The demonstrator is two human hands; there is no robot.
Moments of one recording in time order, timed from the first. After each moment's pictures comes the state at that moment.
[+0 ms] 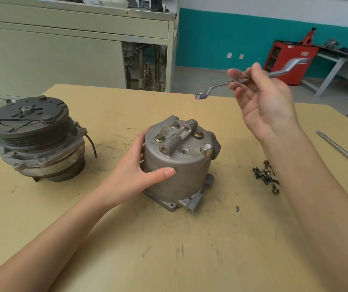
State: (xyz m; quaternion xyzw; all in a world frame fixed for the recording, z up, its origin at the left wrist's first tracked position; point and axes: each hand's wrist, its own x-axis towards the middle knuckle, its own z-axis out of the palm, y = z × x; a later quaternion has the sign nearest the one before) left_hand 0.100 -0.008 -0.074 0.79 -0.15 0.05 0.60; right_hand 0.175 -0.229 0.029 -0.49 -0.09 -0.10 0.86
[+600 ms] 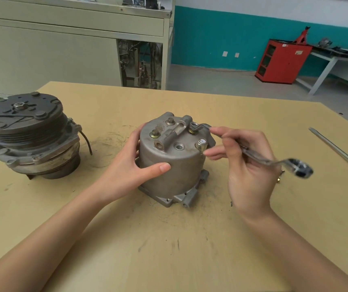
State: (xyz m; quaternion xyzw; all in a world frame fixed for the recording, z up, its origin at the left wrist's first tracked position) left_hand 0.101 -0.007 -0.075 0.79 -0.15 0.05 0.59; right_hand 0.090 -0.213 -0.054 -0.63 -0.29 -0.34 0.64
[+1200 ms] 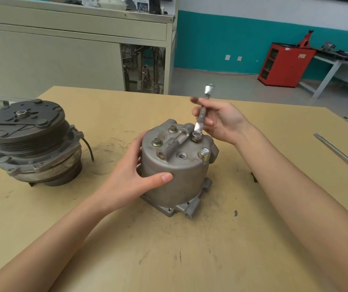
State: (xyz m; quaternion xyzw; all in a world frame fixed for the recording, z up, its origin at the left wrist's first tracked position) left_hand 0.102 -0.006 -0.076 0.78 -0.15 0.05 0.60; right_hand 0.228 -0.215 -0.009 -0.56 -0.11 0.22 0.79
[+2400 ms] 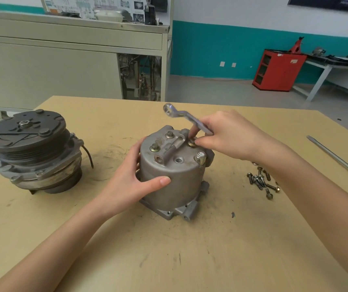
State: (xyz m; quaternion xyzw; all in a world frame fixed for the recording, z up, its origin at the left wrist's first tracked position) left_hand 0.101 -0.006 -0.077 0.79 -0.15 0.05 0.60; right_hand 0.142 -0.214 0.034 -0.95 -0.28 -0.07 0.13
